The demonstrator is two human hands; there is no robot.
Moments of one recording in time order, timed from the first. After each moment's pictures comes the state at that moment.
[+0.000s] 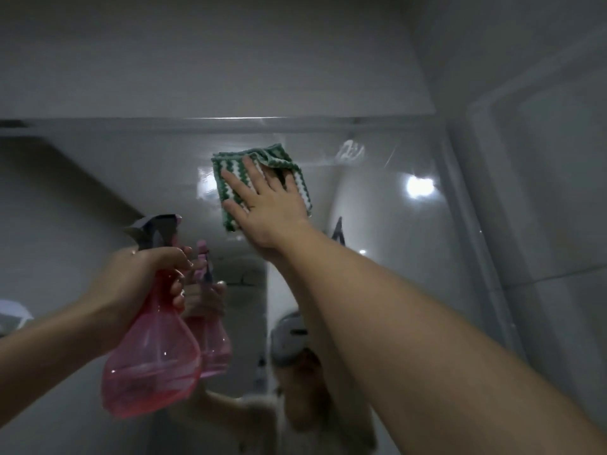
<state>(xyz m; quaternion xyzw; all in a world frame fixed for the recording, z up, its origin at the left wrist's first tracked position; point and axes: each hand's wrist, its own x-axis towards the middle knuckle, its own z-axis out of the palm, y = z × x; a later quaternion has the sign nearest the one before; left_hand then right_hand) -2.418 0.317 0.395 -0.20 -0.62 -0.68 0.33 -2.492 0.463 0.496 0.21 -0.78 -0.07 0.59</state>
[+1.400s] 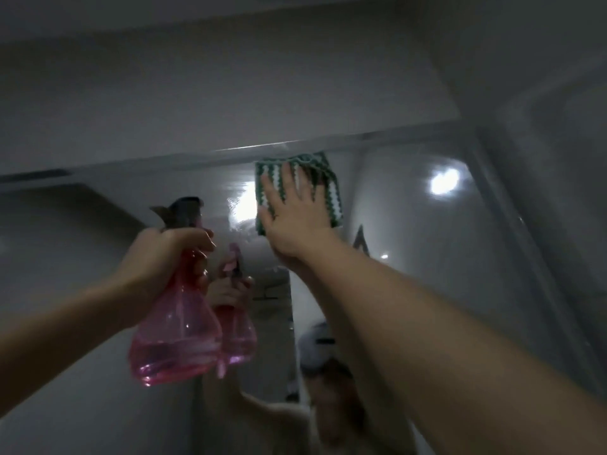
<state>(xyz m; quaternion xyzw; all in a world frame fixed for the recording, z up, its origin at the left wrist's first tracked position) -2.398 0.295 0.455 -0.20 -0.64 -0.62 0.40 -2.491 0.443 0.521 0.16 -0.77 0.03 0.61</state>
